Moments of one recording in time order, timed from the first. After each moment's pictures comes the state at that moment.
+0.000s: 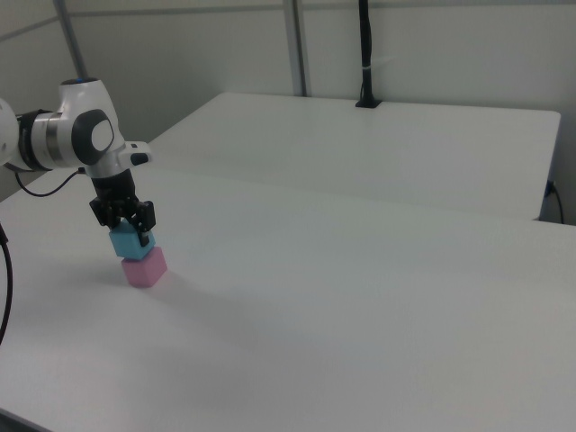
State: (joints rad) arm 0.16 0.32 0.22 -1.77 -0.11 2.05 0.26
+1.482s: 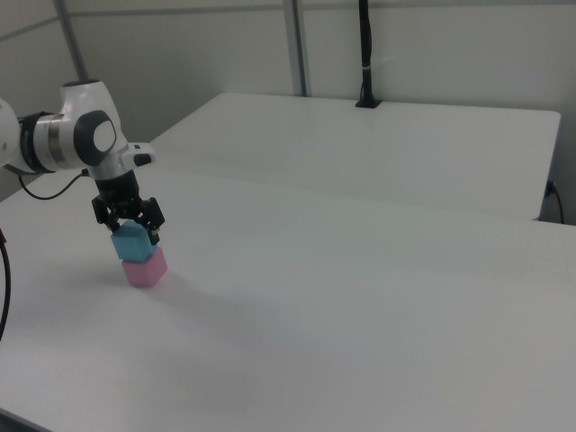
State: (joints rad) arm 0.16 0.31 0.21 -1.79 -0.13 2.05 0.26
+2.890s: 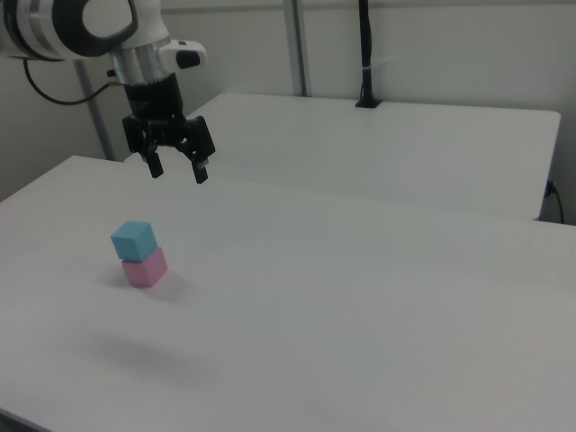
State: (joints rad) arm -0.13 -0.08 0.09 -1.69 -0.07 1.61 -0.07
